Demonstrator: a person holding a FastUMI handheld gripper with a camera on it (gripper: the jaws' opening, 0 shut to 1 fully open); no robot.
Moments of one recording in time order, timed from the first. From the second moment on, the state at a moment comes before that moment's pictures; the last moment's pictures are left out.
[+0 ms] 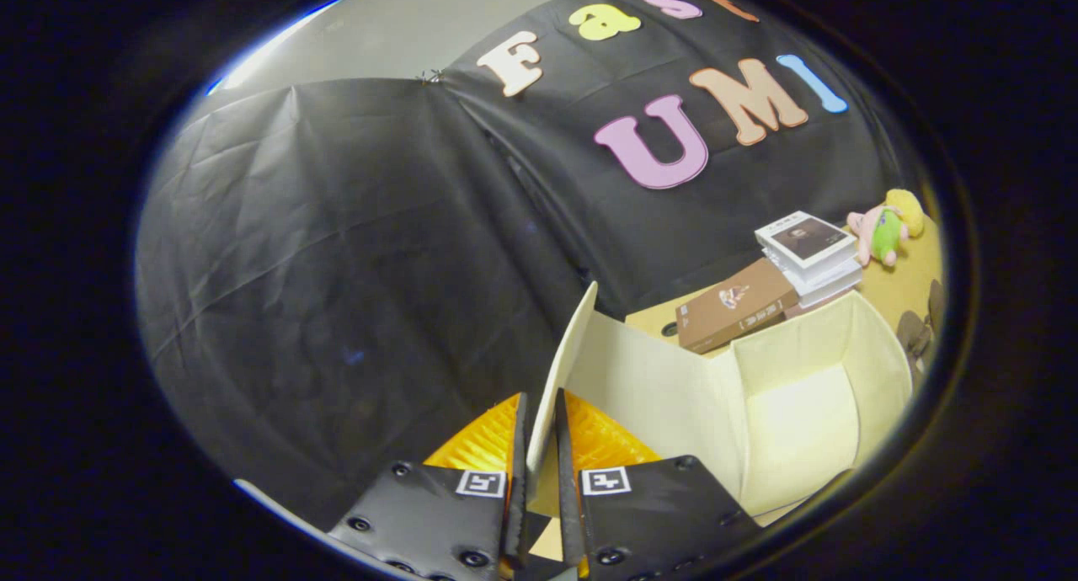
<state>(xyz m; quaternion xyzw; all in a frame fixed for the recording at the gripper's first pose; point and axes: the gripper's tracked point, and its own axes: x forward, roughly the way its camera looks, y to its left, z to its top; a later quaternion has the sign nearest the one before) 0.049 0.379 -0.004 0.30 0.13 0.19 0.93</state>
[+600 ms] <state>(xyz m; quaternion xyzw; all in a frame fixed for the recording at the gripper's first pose) 0.019 0.421 -0.051 0.20 0.19 0.24 0.93</state>
